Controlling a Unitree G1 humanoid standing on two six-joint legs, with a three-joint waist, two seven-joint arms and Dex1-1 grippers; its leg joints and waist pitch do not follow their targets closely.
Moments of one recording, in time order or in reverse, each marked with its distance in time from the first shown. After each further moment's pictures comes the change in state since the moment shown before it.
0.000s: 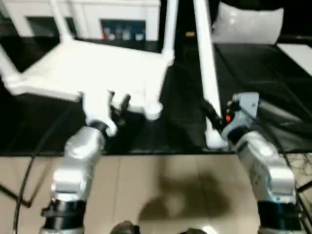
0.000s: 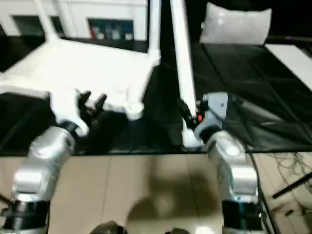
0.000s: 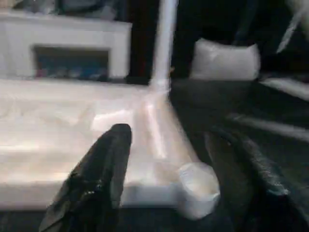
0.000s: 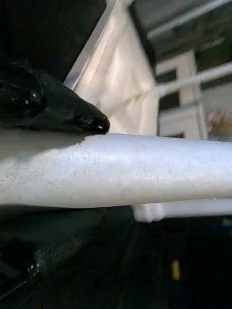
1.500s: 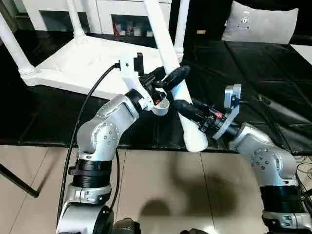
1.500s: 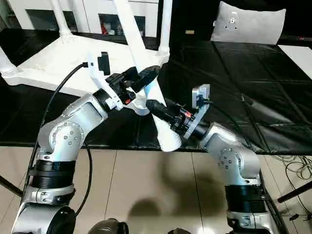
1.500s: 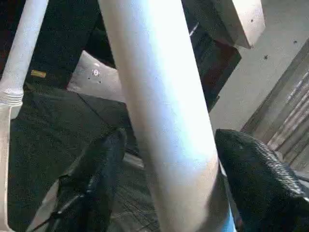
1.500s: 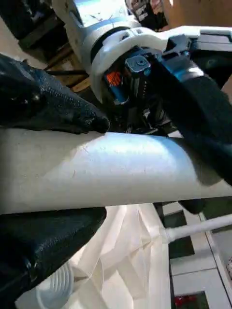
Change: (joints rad) left arm -0.286 -0.152 0.036 0.128 -0.345 0.238 -0.119; right arm -0.074 -0.035 0.075 0.086 0.262 0.123 0.423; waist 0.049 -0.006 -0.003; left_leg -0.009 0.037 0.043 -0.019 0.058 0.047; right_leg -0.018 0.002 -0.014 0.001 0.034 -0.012
